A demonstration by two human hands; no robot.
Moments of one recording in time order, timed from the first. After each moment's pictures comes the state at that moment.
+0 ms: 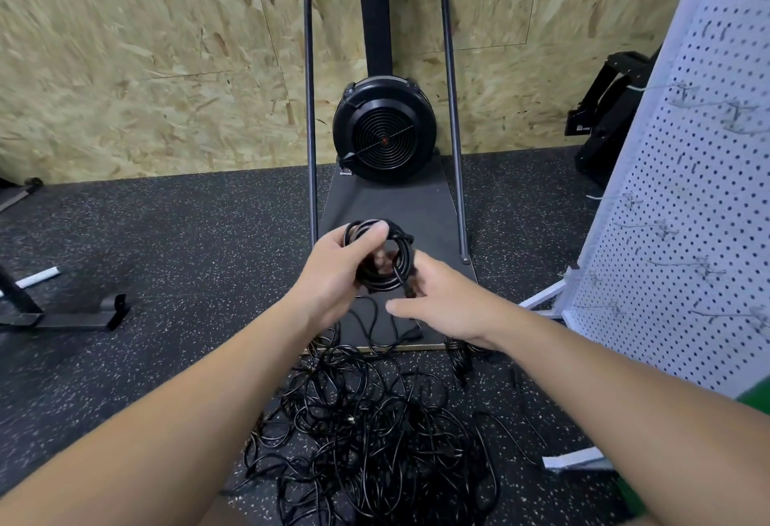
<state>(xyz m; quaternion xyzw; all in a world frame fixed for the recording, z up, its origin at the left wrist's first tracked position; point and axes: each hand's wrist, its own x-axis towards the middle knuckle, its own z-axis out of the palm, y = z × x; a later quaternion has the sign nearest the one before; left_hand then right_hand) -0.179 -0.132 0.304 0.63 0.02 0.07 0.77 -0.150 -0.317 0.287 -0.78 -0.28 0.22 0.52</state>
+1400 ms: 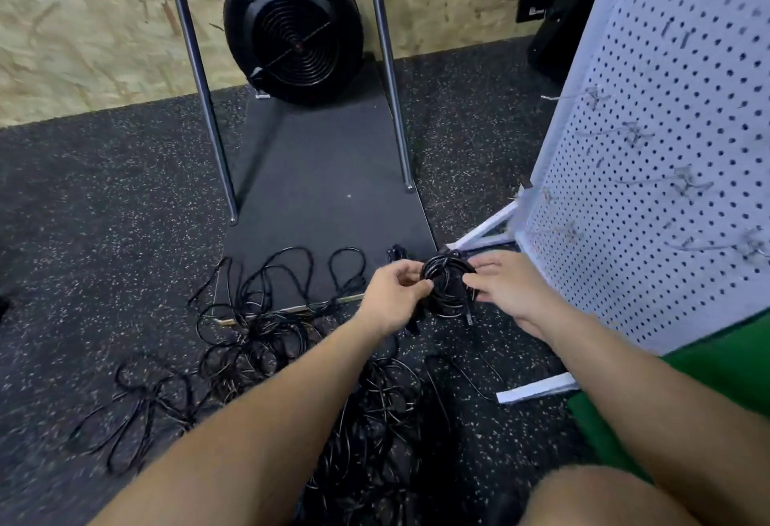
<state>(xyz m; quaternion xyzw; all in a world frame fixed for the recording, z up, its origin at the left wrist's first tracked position) -0.071 -0.268 0.069 0.78 0.10 -0.10 0.61 -0.046 -0.488 0.093 -0.79 0.10 0.18 0.58</state>
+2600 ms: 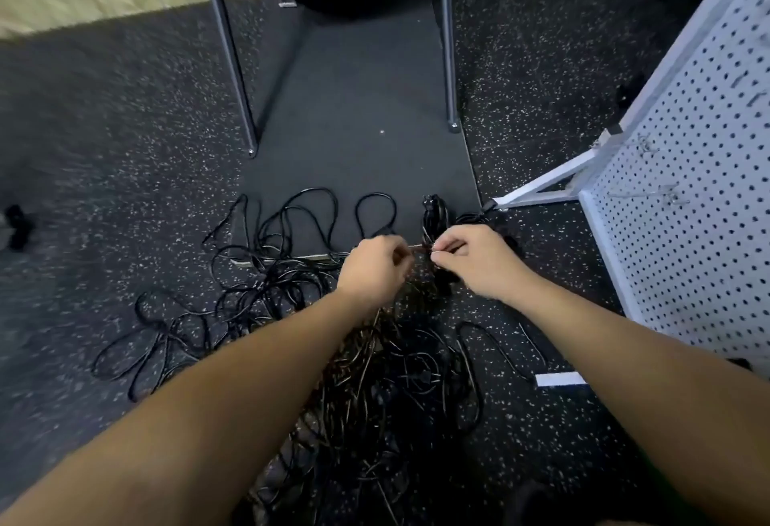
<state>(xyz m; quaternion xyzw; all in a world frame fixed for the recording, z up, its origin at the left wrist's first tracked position) -0.060 -0.188 -0.014 0.96 0.05 -0.05 0.27 -0.012 -0.399 0.003 -0.87 -0.11 0.19 0.44</state>
